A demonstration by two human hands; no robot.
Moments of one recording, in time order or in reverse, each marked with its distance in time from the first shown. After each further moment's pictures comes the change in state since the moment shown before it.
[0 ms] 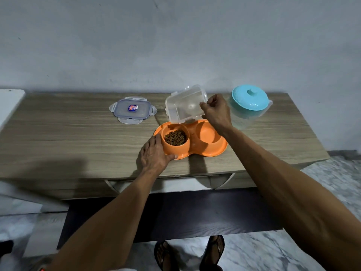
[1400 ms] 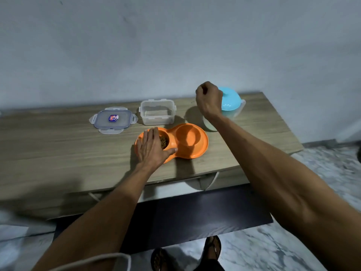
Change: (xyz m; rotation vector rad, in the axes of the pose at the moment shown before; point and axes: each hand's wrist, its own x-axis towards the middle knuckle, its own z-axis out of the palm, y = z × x) left_hand 0.003 0.058 -0.009 0.179 0.106 0.235; right_hand 0.025 -0.030 -0.046 -0.197 0.251 -0.135
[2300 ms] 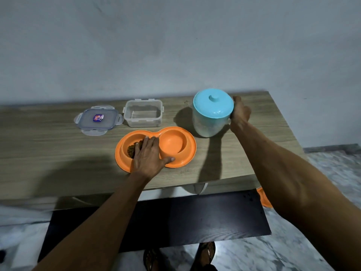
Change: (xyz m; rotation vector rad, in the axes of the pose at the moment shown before) left_hand 0.014 0.051 0.036 0.046 -0.119 -0.005; right_hand 0.087 0.144 -0.047 0.505 0.093 0.726
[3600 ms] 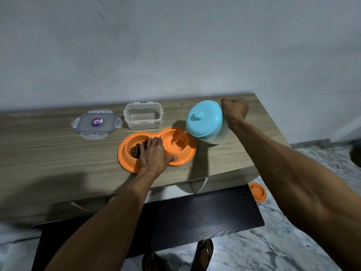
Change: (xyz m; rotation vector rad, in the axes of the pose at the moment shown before) left_hand -0.001 0.002 -0.011 -0.058 -0.082 0.015; right_hand -0.067 -0.024 -0.004 -0.394 0.121 -0.385
